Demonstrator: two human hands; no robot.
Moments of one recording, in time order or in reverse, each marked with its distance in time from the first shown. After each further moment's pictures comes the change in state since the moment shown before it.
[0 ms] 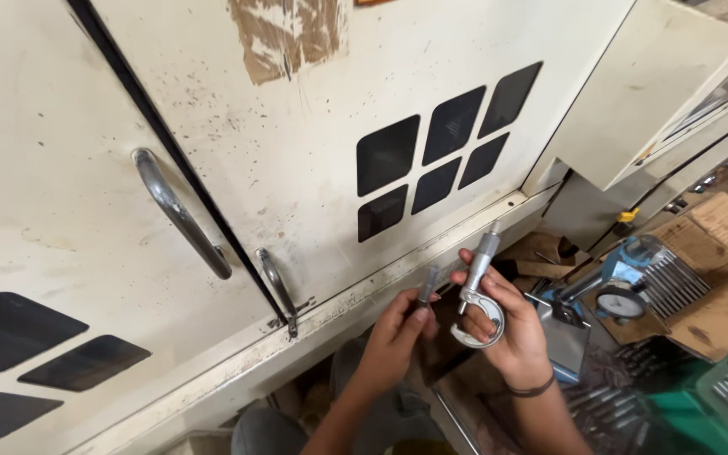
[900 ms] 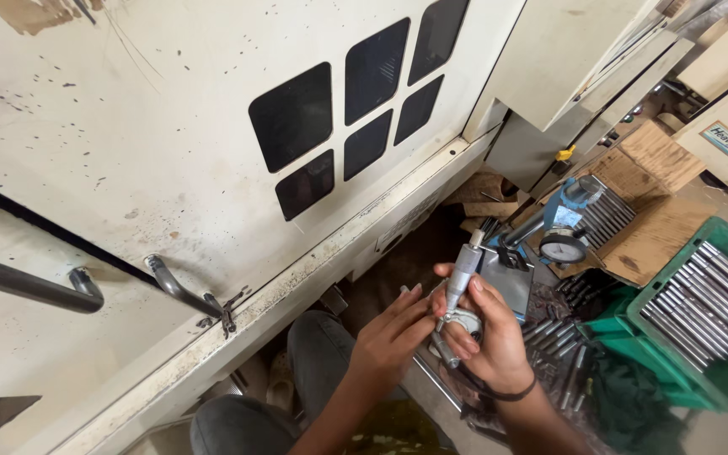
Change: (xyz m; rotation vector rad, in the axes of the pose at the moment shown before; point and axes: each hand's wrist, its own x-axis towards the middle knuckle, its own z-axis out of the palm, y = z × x) left_hand -0.006 -0.017 0.048 0.847 -0.070 0.679; right_hand -0.056 0.001 -0.032 -0.019 0.107 -0.059
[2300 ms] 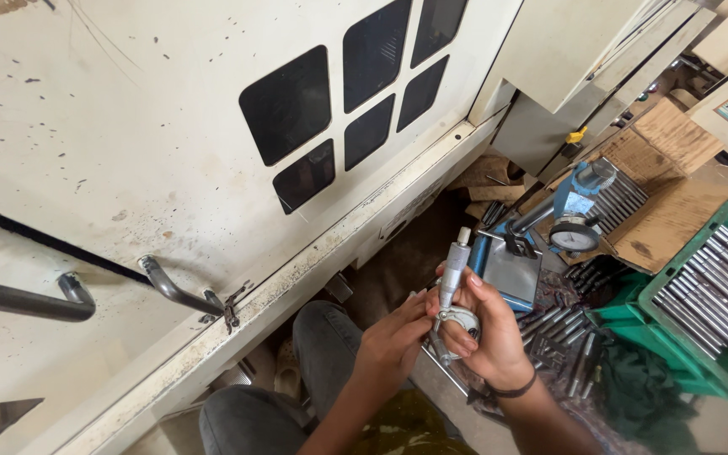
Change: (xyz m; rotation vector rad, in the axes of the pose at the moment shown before) left_hand -0.018 -0.003 0.004 -0.190 -0.015 -0.163; right_hand 0.003 0.013 -0.007 0.038 0.043 0.098
